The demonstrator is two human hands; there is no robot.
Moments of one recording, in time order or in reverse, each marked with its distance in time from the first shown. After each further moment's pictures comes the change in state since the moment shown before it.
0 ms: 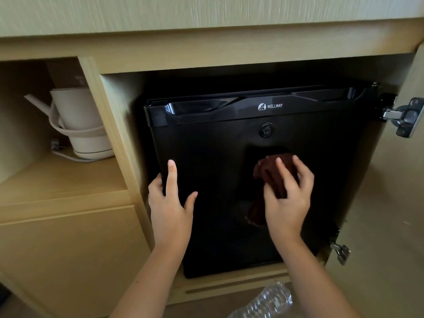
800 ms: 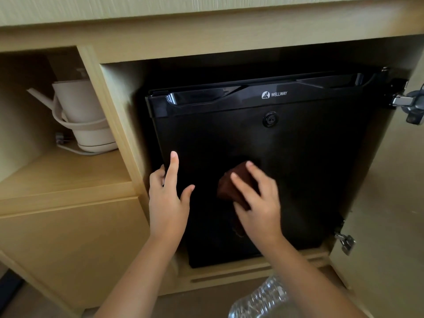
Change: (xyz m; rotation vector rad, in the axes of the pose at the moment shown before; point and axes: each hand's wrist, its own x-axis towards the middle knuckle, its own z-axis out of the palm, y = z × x) left_hand 0.003 -0.011 -0.013 -0.021 -0.071 0.061; right_hand -0.034 -0.001 0.014 -0.104 -0.263 -0.393
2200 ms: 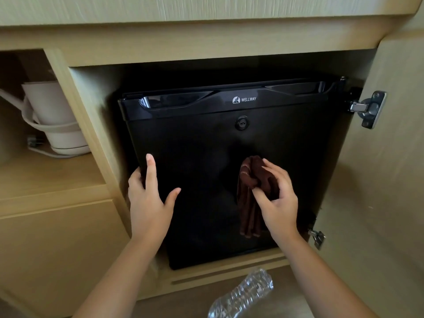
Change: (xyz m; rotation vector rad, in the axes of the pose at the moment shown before) left_hand -0.002 0.016 0.006 0.024 -0.023 -0.067; right_hand 0.018 0.020 -0.069 0.514 -0.010 0.545
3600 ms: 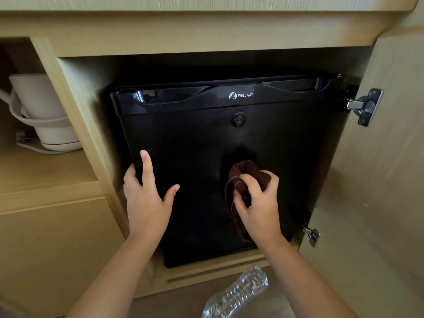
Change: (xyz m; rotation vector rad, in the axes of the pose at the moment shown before) left_hand -0.001 0.006 0.005 0.029 0.001 -0.041; right_hand -0.010 0.027 0.015 -0.629 -0.037 -0.266
